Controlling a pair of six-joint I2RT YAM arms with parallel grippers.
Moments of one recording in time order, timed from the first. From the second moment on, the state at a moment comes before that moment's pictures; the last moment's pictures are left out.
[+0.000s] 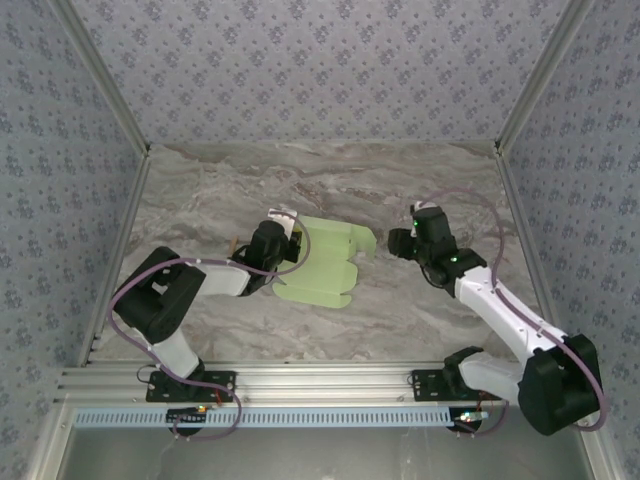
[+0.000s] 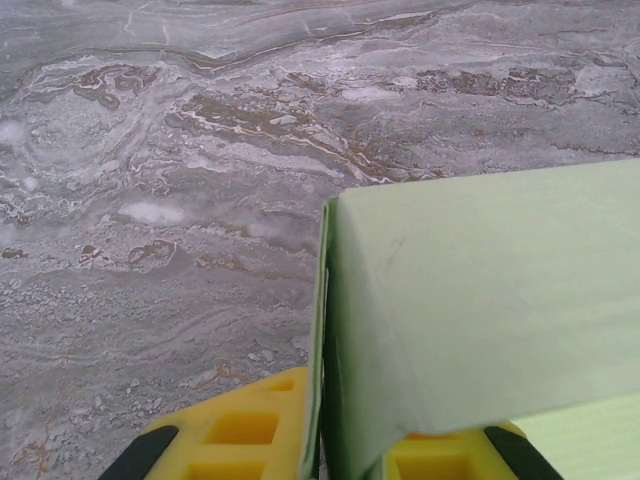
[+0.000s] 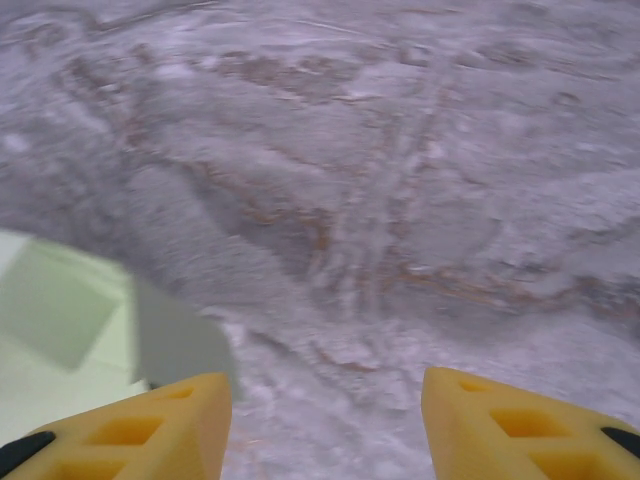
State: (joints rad) left arm -0.64 1.69 0.67 0.54 -0.18 -0.18; right arm 0.36 1.13 0.74 -0.35 0.11 0.37
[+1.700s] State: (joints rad) left arm -0.64 1.68 0.67 0.52 -0.18 -0.18; right arm 0.40 1.48 0.74 -0.17 -0.34 0.05
